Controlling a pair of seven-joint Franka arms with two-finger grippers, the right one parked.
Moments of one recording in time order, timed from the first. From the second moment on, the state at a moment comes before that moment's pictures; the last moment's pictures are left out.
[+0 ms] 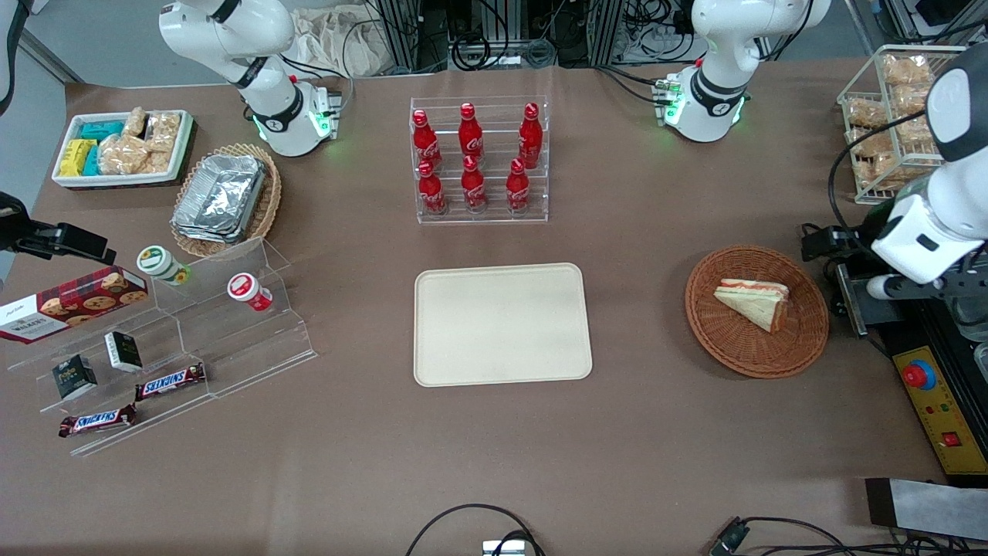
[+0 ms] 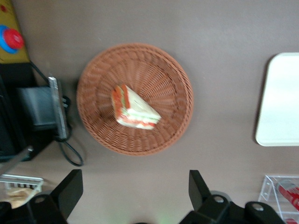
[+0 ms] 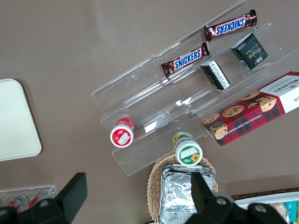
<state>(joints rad) 0.07 0.13 -0.10 -1.59 0.03 1.57 -0.06</state>
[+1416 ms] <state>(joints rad) 0.12 0.14 -0.09 -2.11 0.08 2.12 -0.58</state>
